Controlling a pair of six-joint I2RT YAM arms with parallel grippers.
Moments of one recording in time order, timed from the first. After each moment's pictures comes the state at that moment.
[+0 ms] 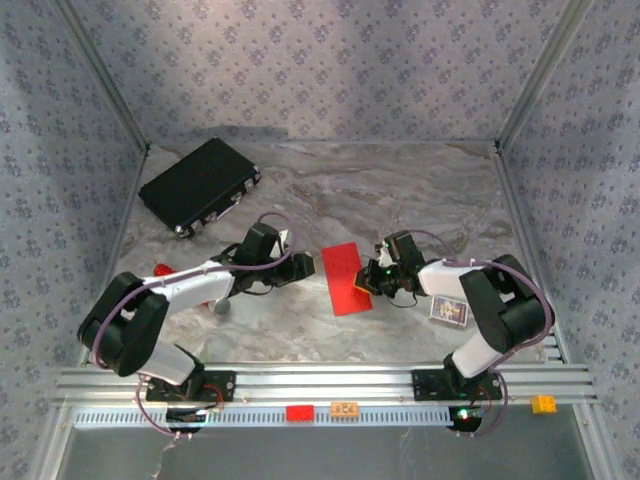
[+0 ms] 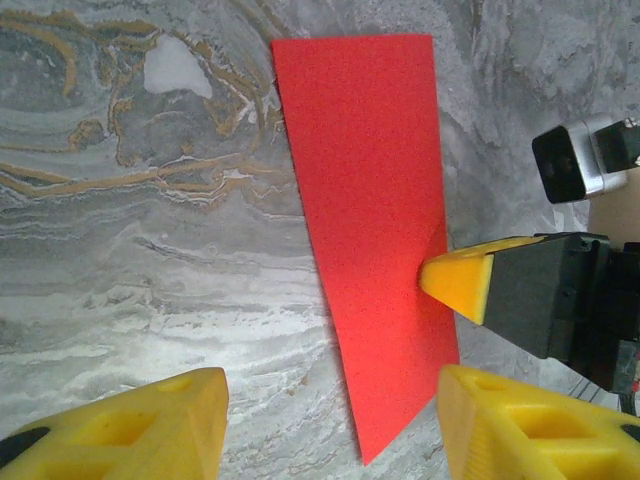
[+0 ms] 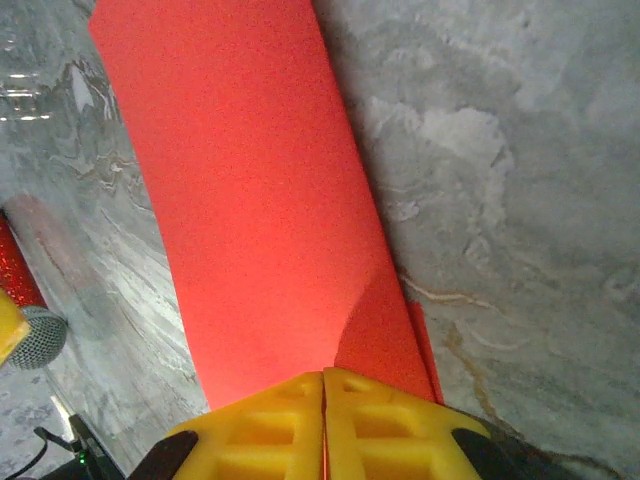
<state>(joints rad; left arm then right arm) -0.64 1.47 0.68 -0.01 0.38 -0.85 0.44 1.58 0.55 0.08 -0.54 0.82</state>
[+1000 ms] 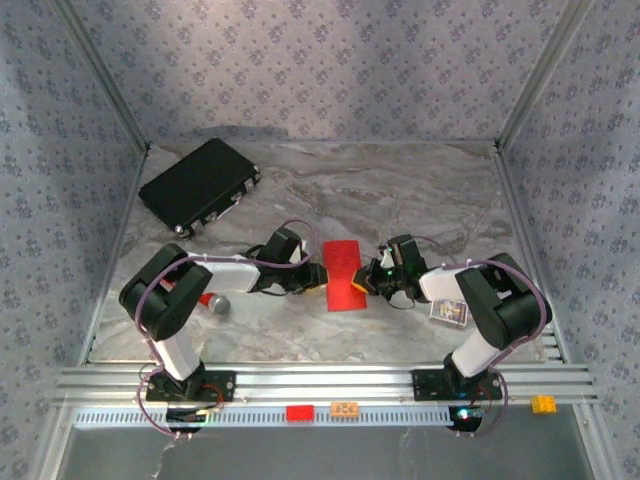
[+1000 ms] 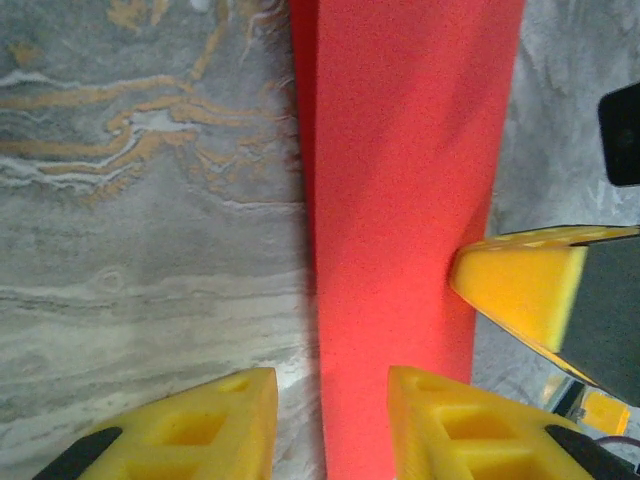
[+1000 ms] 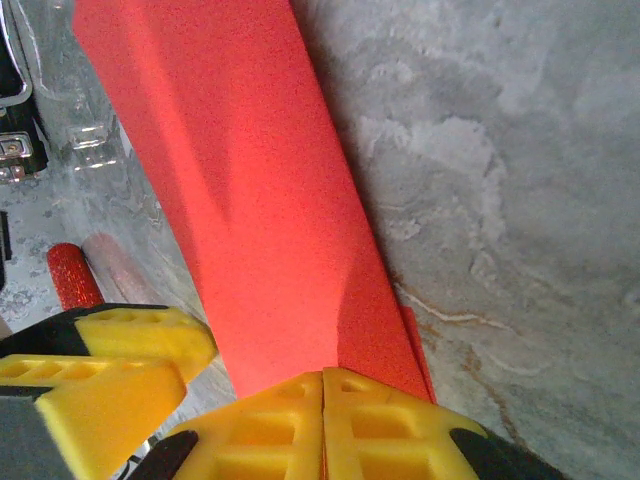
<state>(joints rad) -0.71 1.73 0.76 0.10 0.46 -0.93 0.44 1.61 0.49 0.27 -0.57 1.01</state>
